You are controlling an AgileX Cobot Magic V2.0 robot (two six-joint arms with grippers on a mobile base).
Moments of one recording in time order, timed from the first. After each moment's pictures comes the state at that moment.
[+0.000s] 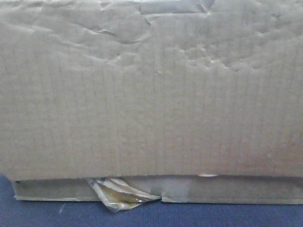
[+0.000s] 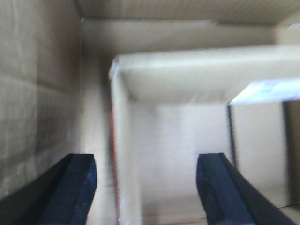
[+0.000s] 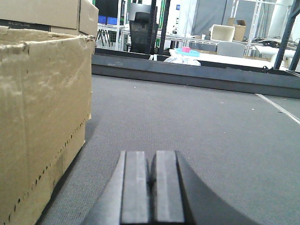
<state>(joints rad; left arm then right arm) -0.62 1.74 -1.76 0.23 1.23 -0.68 -0.08 0.00 0.00 -0.03 0.05 -0.04</state>
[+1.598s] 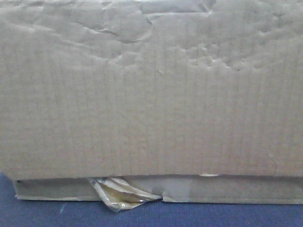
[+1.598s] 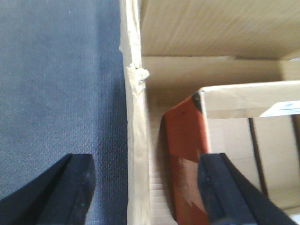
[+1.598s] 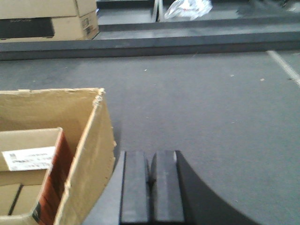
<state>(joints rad) -0.45 1.58 -1.68 0.18 1.23 -0.50 -0.08 0.60 -1.04 0.10 0.82 0.02</state>
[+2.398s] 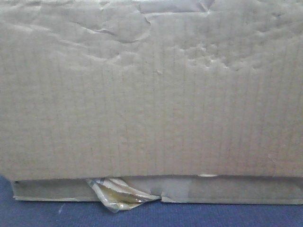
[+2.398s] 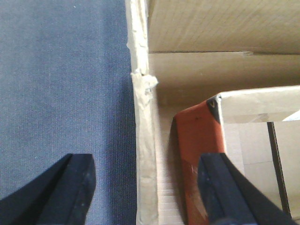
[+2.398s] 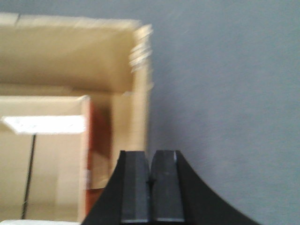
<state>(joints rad) -0.45 1.61 -1.68 0.21 1.23 -0.49 0.33 1.39 -1.62 -0.17 1.22 0.35</state>
